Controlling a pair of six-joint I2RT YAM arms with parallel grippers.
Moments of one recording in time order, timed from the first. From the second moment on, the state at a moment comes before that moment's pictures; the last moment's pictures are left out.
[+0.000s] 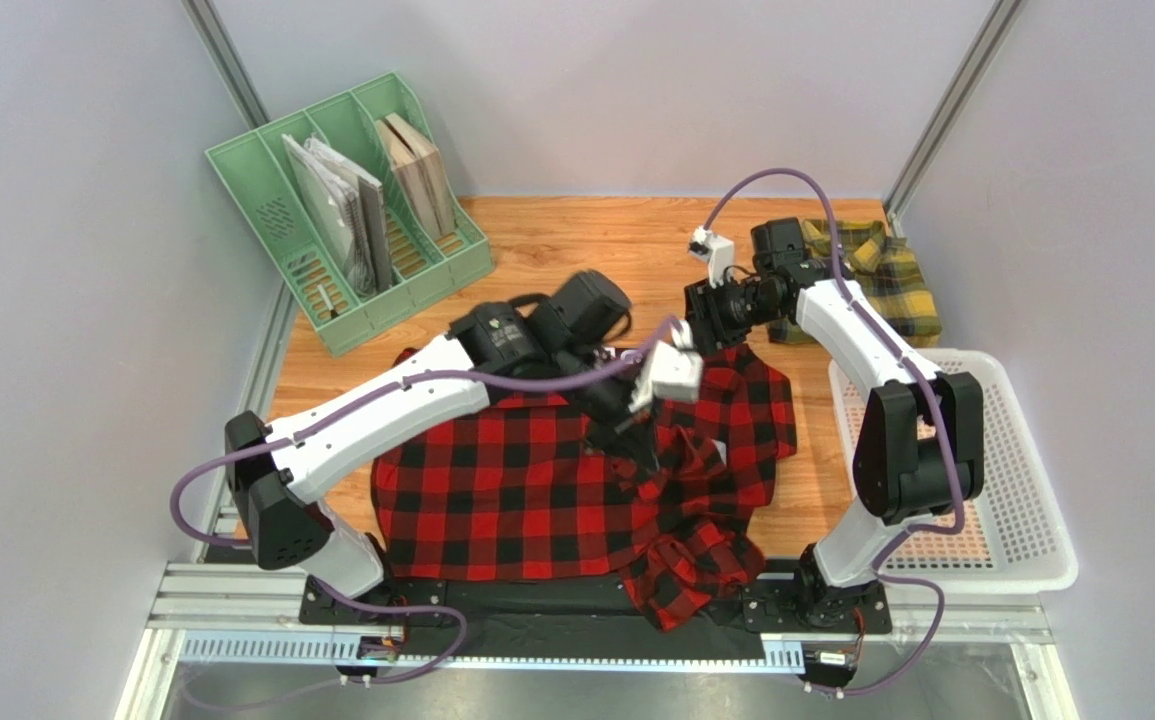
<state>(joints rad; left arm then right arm) -1.03 1.55 1.60 -0.88 0.80 0.38 0.18 1.66 1.32 -0.72 -0.71 -0.22</state>
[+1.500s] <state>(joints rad) -0.08 1.54 0.99 -0.70 0.28 0.44 0.14 1.68 1.14 -0.85 -0.21 -0.42</state>
